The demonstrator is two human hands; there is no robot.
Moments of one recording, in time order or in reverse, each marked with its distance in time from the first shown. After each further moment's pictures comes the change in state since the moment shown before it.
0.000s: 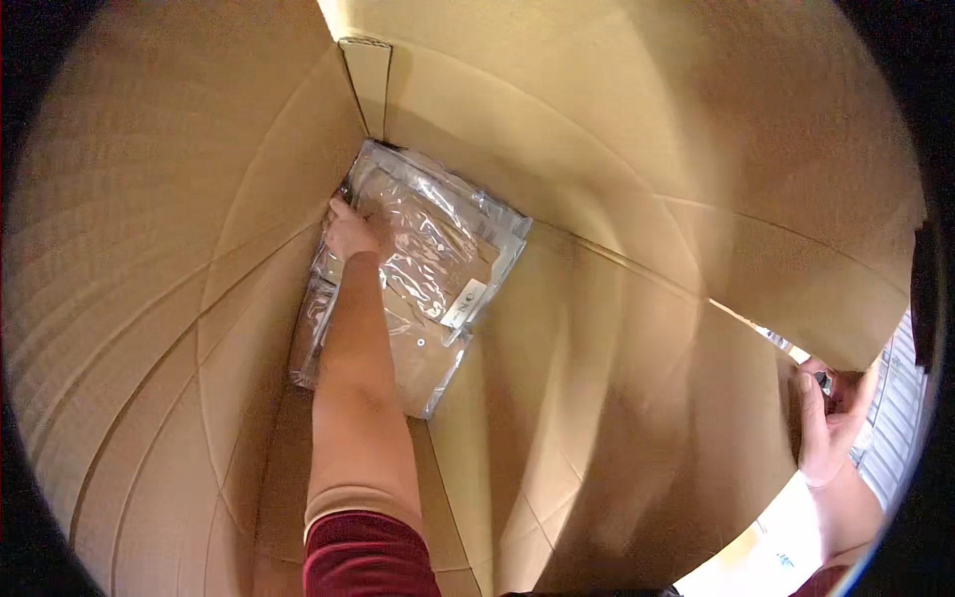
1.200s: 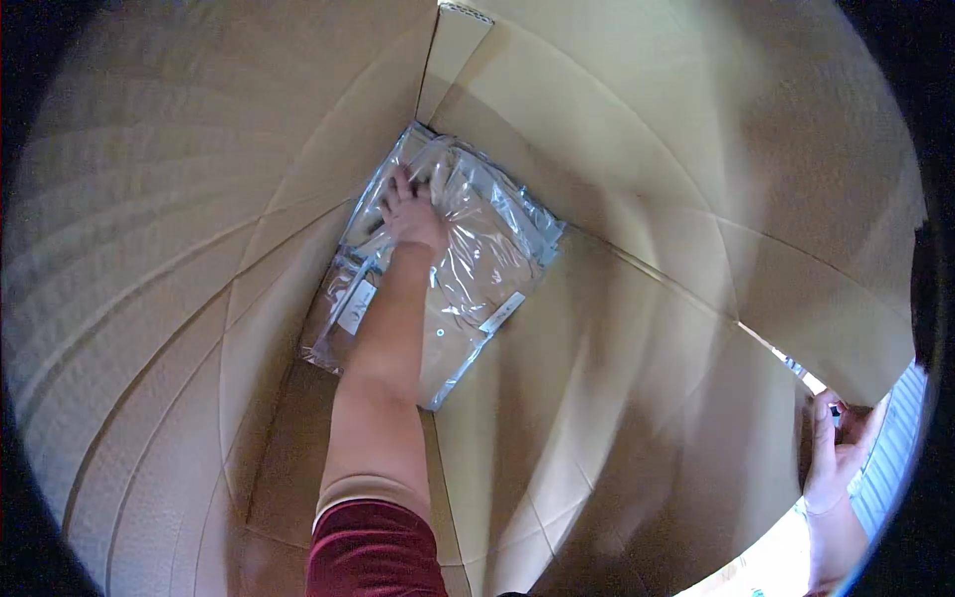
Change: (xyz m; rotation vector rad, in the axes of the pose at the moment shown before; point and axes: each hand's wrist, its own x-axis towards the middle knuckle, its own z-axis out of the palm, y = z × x) left_hand -0.013 0.004 0.014 0.304 -0.272 0.311; right_hand 0.007 -0.008 0.010 -0.065 0.079 -0.057
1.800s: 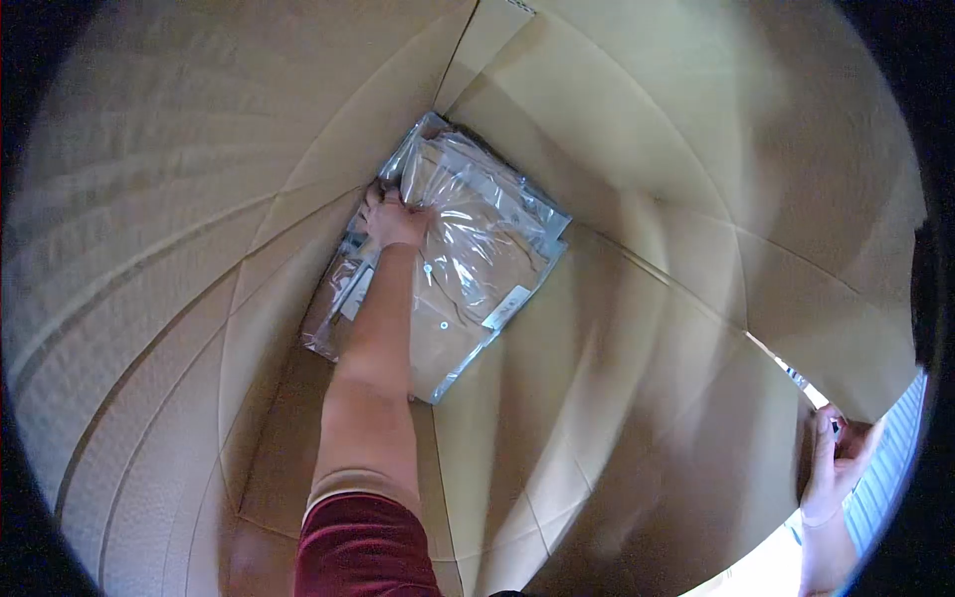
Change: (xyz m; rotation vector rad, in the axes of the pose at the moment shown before) left_hand -0.018 -0.036 -0.006 -0.208 0.212 -0.266; right_hand -0.005 0.011 -0.011 -0.009 -0.064 0.025
